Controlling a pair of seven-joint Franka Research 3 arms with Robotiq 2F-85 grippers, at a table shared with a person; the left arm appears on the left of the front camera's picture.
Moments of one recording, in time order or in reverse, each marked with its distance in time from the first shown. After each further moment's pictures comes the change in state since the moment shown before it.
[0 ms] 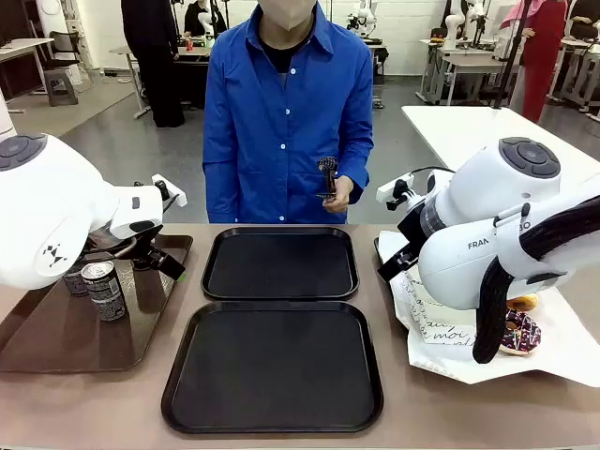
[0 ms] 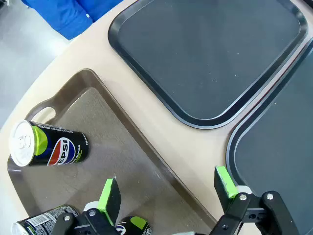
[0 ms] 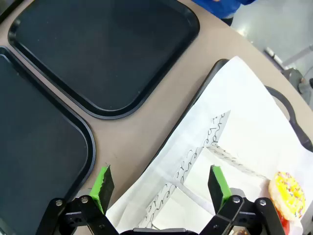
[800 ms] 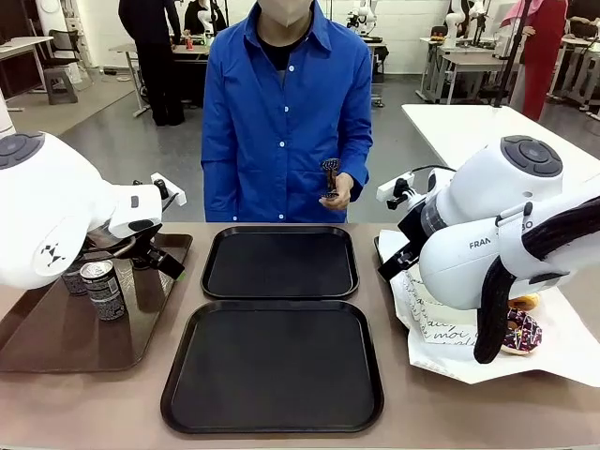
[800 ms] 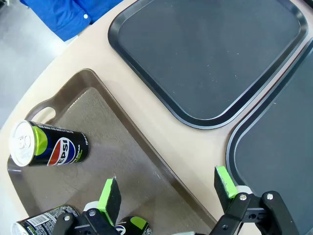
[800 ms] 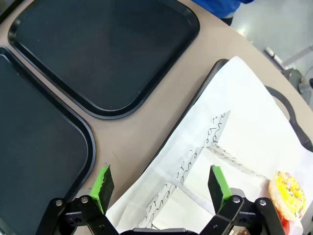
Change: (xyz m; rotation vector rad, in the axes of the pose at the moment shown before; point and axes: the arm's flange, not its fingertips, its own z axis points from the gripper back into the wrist) left arm 0.000 0.000 0.000 0.000 0.000 0.000; right arm 0.000 0.000 0.000 0.000 0.000 0.000
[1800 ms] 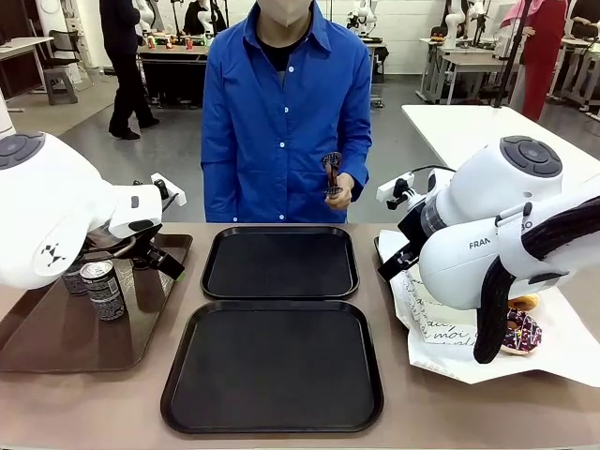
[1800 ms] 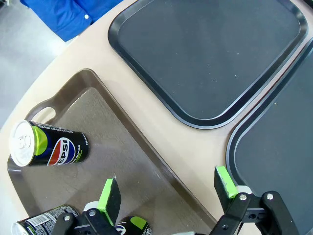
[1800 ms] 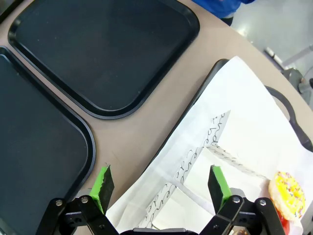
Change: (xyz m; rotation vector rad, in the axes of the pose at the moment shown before) left arm 0.000 0.000 0.000 0.000 0.000 0.000; right arm 0.000 0.000 0.000 0.000 0.000 0.000
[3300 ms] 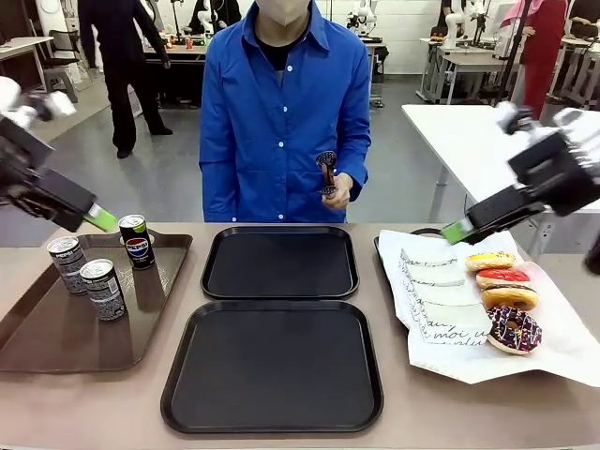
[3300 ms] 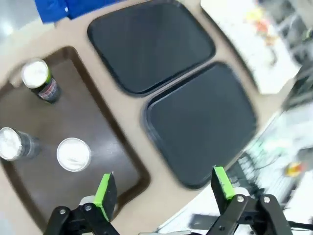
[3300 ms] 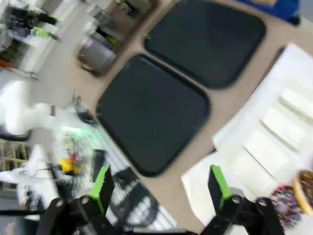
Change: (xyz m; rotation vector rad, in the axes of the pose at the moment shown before) left arm -0.037 0.060 0.189 -0.441 -0.064 0.310; right arm -0.056 -0.074 0.175 0.653 -0.111 -0.243
